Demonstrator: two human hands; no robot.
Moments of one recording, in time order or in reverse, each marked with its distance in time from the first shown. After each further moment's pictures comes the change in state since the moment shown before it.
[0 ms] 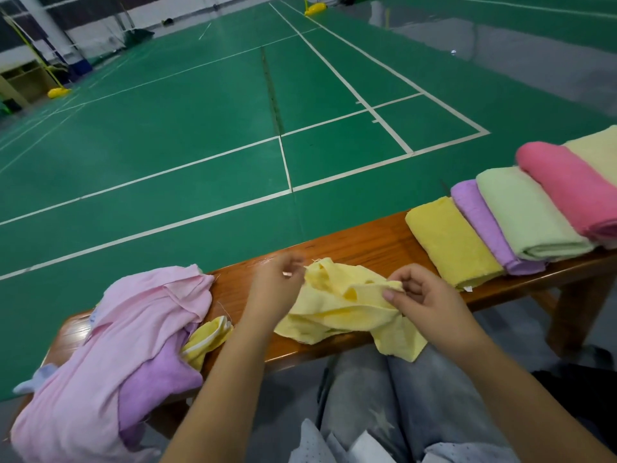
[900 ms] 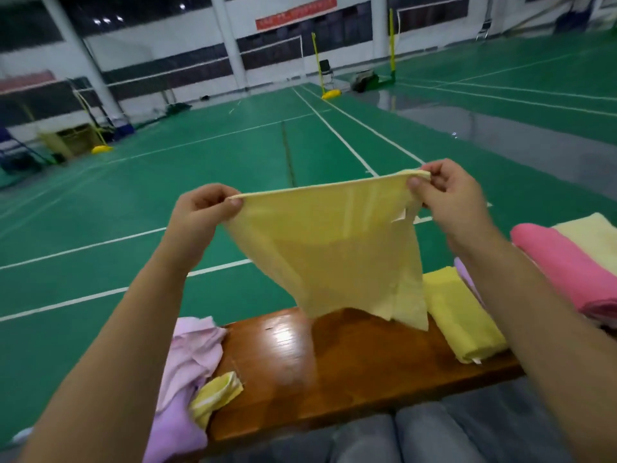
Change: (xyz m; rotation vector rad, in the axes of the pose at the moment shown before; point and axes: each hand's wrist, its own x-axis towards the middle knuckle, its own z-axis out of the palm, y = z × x) left_hand 0.043 0.074 -0.173 -0.390 0.208 0.625; right_hand 0.121 -0.144 -0.057 0.136 0.306 -0.410
